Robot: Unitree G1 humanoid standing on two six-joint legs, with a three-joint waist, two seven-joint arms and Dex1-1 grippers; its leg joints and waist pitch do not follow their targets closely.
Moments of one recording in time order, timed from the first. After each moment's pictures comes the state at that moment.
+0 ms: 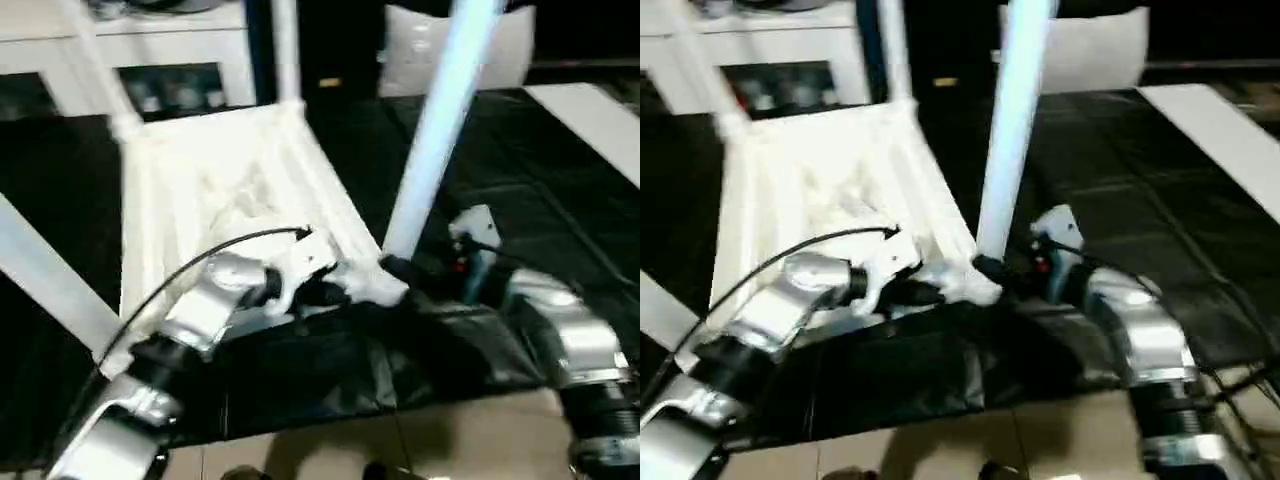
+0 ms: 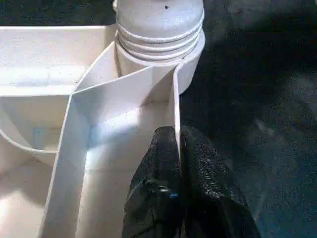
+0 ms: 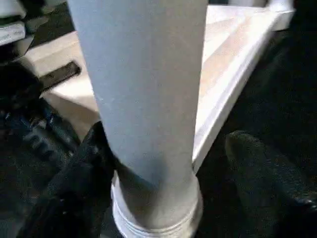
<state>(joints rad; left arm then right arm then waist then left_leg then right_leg) -0.60 0.31 -0.36 0.41 0.01 0.28 -1.06 -0.39 -0.43 0.03 0.26 0.26 0.28 0.94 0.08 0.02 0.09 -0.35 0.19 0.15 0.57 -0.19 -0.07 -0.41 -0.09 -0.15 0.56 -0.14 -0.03</state>
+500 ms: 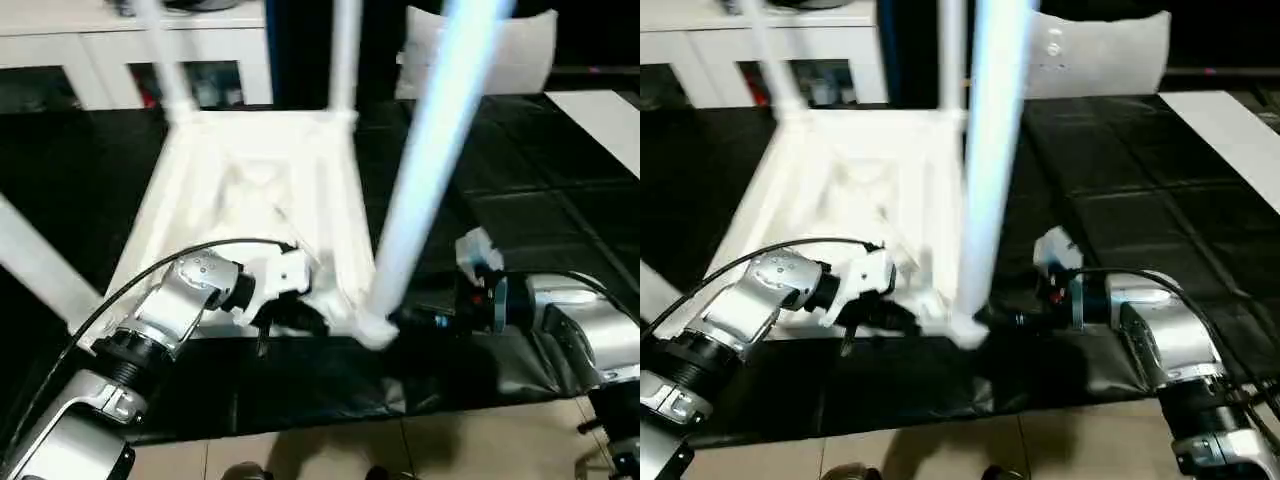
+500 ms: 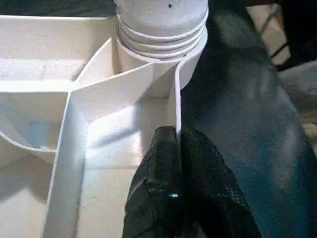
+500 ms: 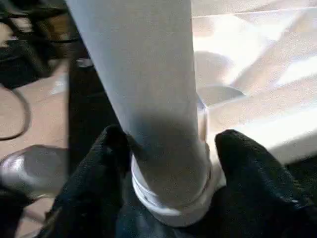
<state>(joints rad) -0.60 0.44 -0.42 0.42 -0.02 0.14 -1.36 -0.41 -0.55 0.14 0.26 0.33 0.30 1.38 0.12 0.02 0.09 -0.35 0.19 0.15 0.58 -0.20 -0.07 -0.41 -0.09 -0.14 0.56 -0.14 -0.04</state>
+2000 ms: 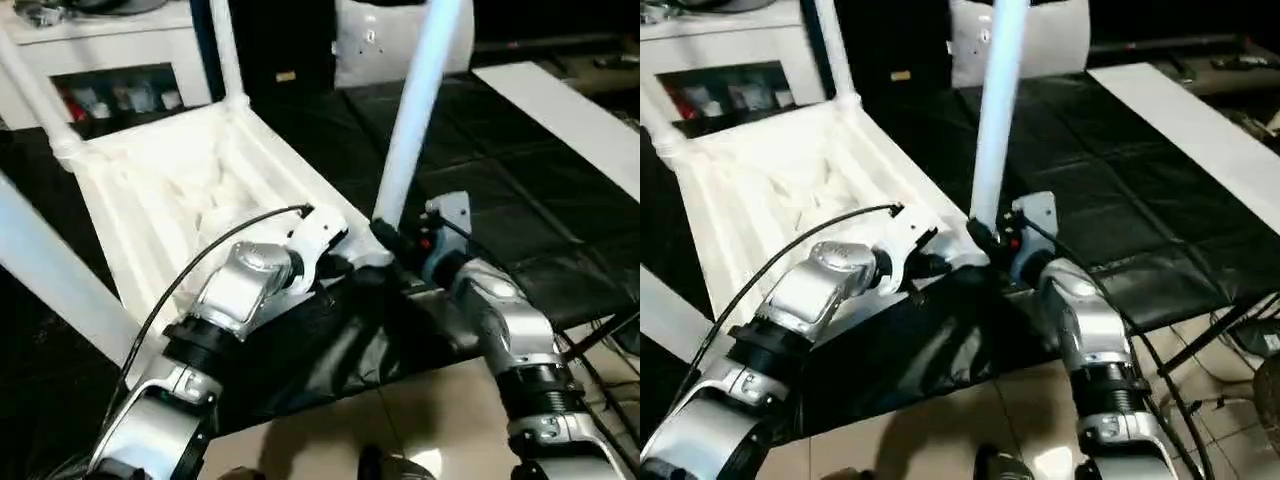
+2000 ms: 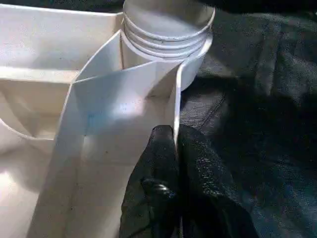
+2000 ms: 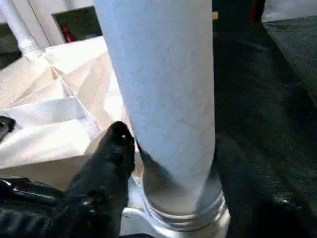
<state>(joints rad) -0.69 0.14 -0.25 0.45 0.04 0.58 -0.72 -0.47 -0.14 -0.04 0.37 0.23 0.26 0.52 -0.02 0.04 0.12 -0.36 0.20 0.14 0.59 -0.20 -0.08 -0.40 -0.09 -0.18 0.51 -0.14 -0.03</state>
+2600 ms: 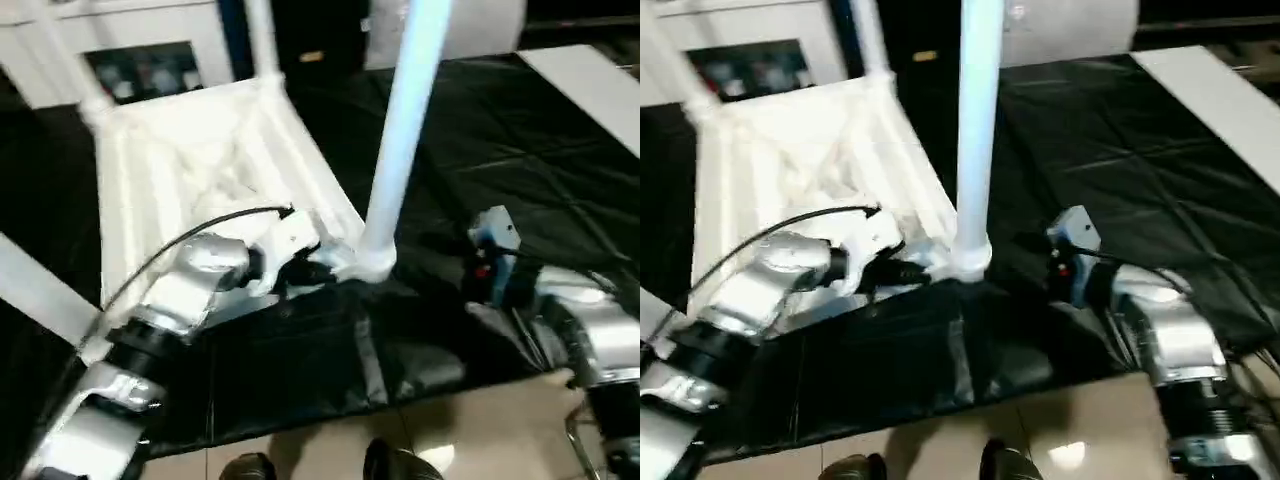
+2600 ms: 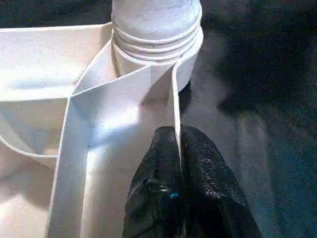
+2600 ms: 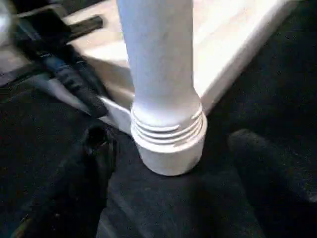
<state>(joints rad) -0.63 0.40 -0.33 0.38 -0.02 0.25 -1.13 -0.39 -0.53 0.03 0.25 0.30 0.25 1.12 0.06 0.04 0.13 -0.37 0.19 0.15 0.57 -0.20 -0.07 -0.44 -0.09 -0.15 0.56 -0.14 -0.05</state>
